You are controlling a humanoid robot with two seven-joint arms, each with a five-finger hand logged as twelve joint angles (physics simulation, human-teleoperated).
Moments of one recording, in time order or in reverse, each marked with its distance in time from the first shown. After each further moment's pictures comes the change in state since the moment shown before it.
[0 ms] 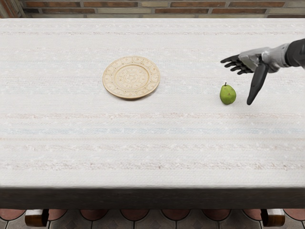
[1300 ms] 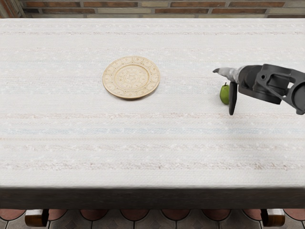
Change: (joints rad) left arm 0.000 0.000 0.000 0.000 0.000 0.000 0.000; right arm -0.117 0.240 -0.014 0.119 -0.464 -0.450 -0.279
